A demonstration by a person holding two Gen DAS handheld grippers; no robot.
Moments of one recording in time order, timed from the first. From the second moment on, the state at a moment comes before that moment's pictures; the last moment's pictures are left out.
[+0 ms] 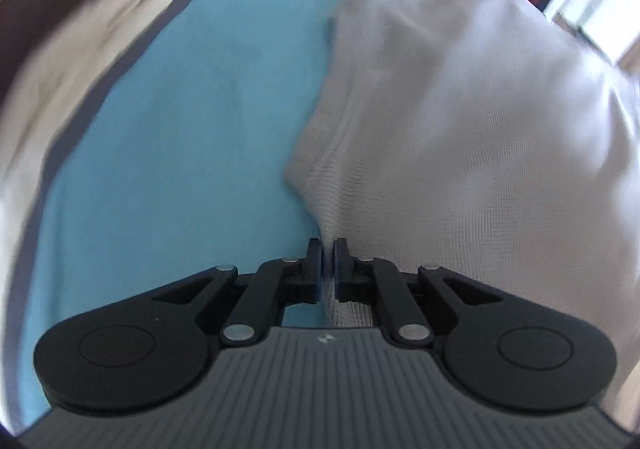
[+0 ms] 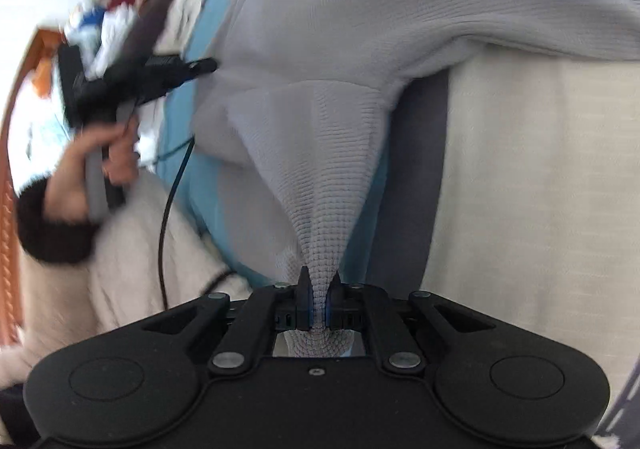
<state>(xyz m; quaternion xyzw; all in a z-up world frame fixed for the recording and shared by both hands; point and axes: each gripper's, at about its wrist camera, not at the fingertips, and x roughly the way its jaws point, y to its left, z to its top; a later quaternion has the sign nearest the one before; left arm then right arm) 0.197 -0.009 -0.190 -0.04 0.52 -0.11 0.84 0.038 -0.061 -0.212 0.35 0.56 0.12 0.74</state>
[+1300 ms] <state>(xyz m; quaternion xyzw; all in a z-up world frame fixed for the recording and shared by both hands) 0.472 -0.044 -0.220 -0.18 0.42 -0.24 0.85 0.429 -0.263 -0.128 0.34 0.37 -0.10 0.86</state>
